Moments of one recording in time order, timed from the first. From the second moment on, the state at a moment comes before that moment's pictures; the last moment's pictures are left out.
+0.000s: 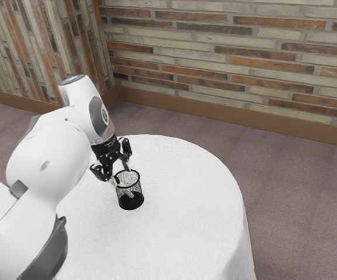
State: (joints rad) arm 1.77 -0.83 -1.57 -2.11 -1.09 1.92 -0.78
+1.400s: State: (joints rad) arm 1.69 -0.81 -1.33 -1.97 -0.94 1.85 -0.74
